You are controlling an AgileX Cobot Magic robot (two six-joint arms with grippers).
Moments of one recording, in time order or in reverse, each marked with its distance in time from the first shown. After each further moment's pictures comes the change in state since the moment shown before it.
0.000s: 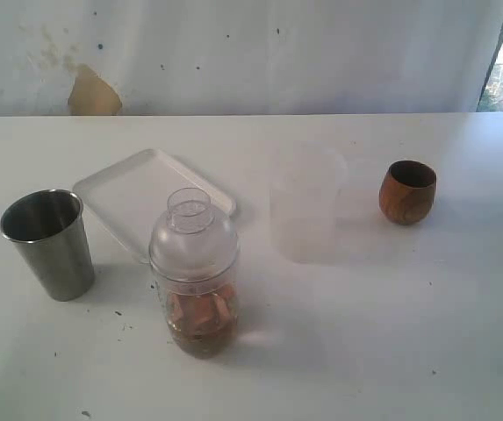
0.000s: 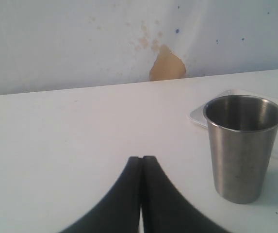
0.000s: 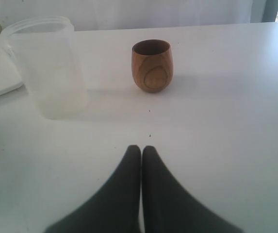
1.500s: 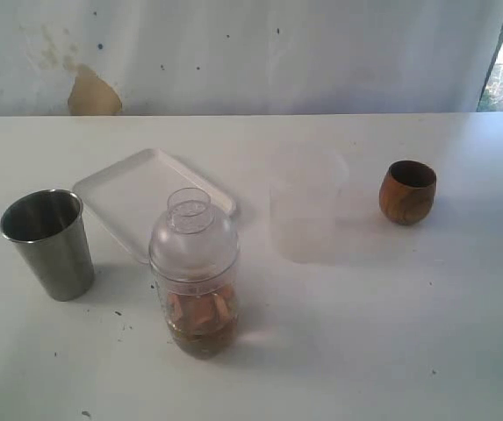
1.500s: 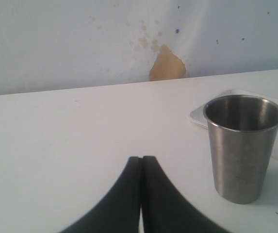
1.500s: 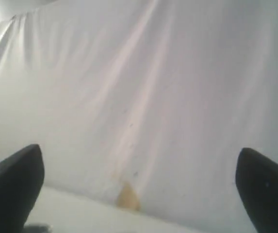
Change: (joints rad) left arm 0.000 0.000 0.000 0.000 0.000 0.000; right arm 0.000 0.437 -0.192 -0.669 -1.075 0.639
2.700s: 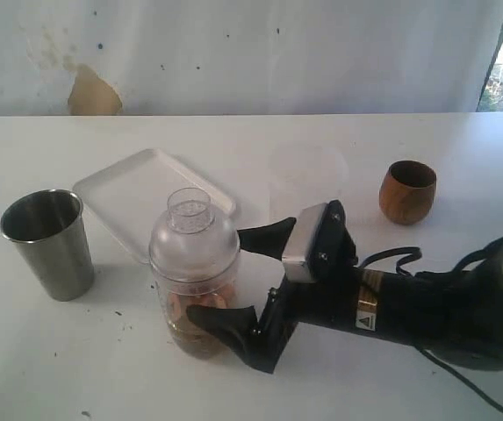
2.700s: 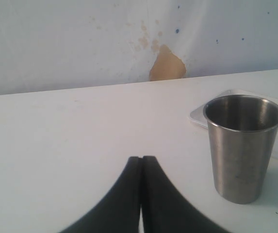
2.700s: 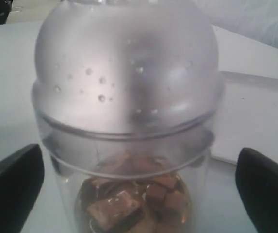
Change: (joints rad) left arm 0.000 0.000 0.000 0.000 0.000 0.000; right arm 0.325 1.475 -0.366 -0.131 -0.489 -0.516
